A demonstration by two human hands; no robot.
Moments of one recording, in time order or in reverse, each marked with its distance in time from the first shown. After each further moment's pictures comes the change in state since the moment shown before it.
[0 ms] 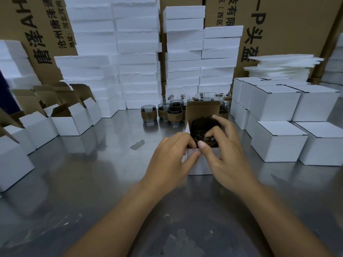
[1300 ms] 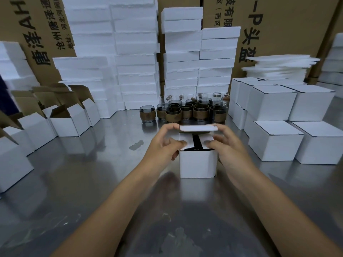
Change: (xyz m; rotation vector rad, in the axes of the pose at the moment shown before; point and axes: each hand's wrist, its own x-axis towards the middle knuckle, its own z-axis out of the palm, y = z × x) left_hand 0.013 -0.011 -0.006 -0.882 -0.071 -0.675; right_hand 0.012 0.009 0.000 0.673 -0.004 0.543
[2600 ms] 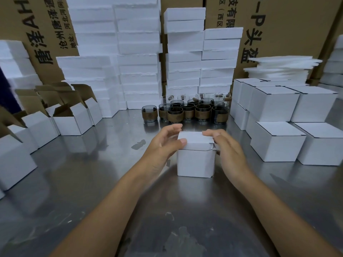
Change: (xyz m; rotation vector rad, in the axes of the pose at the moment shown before) left_hand 0.006 -0.014 -0.013 -0.172 -0.087 -0.017; right_hand 0.001 0.012 0.005 -0.151 0.023 -0.169
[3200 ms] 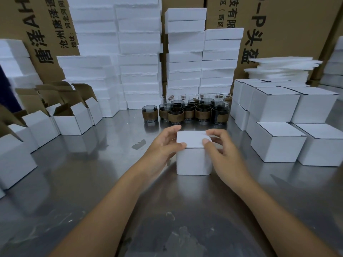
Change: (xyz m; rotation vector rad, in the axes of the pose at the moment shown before) left_hand 0.003 -0.001 -0.002 0.003 -0.016 -0.053; right_hand -0.006 0.002 0.002 -0.151 -0.010 -0.050
